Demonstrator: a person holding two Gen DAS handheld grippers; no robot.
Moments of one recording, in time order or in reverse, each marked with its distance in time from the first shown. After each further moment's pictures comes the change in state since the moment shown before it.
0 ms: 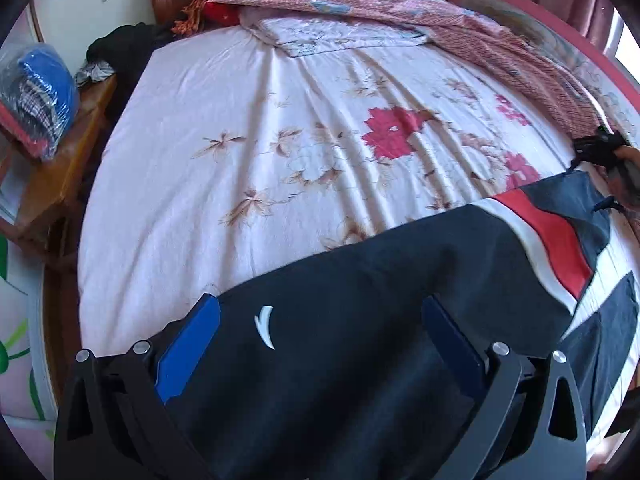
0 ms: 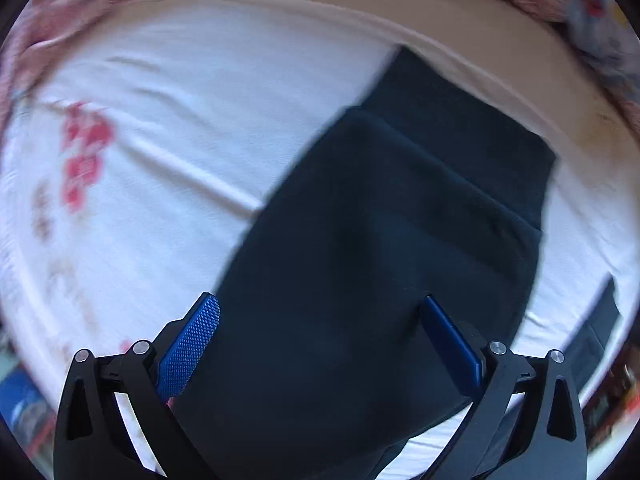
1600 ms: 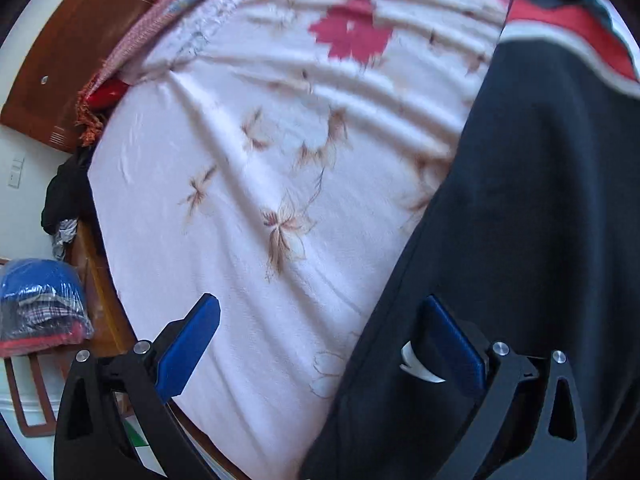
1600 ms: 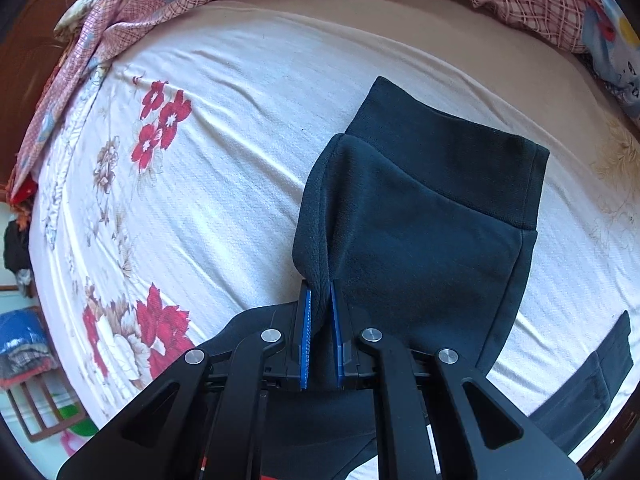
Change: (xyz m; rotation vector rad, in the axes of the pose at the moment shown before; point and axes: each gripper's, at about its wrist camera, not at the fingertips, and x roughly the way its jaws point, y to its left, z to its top) left arm 0.087 0.007 0.017 0.736 0.227 0.168; right arm -0.019 0.005 -0.018 -0.216 -0.103 0.221
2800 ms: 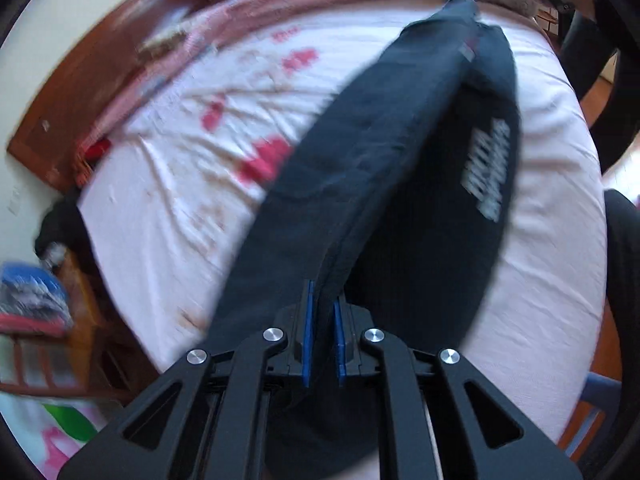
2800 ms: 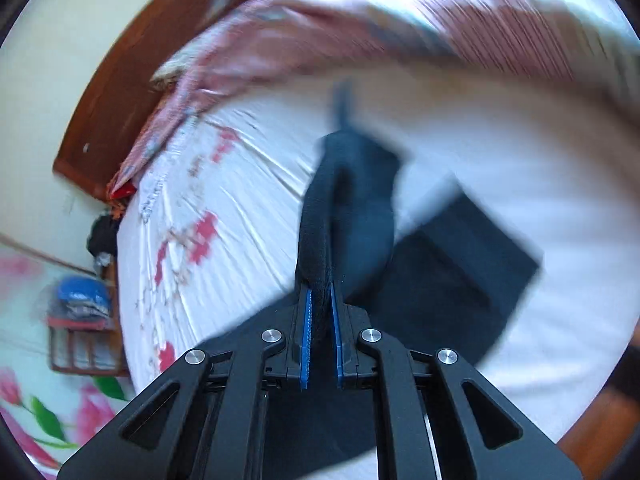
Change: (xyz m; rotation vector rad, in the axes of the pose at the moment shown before) left arm -0.223 -0.199 -0.202 0.065 -0.254 -0.116; right arm -0.135 -0.248 -0.182 -0.001 -0.199 0.392
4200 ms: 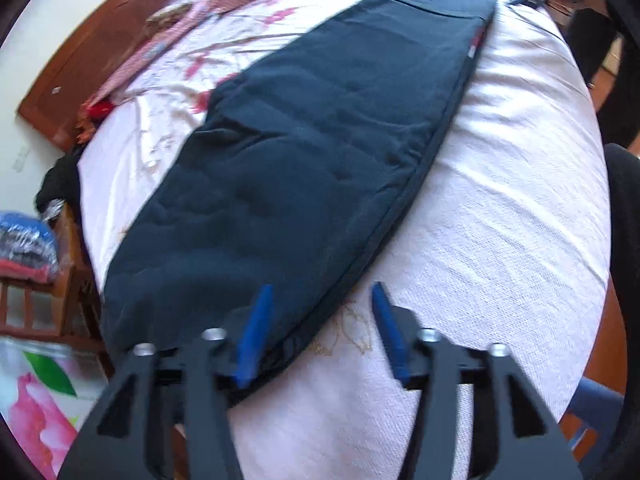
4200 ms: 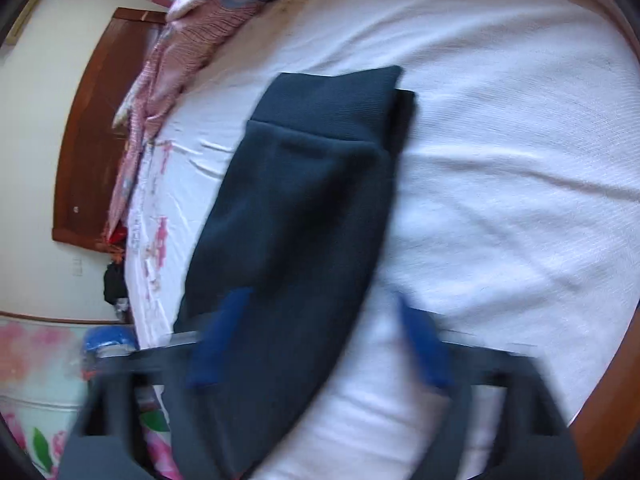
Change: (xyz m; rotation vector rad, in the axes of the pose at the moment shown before) left arm 0.023 -0.100 -0.058 -0.094 0.028 0.097; right arm 0.008 -0.094 -0.063 0.247 0.000 0.006
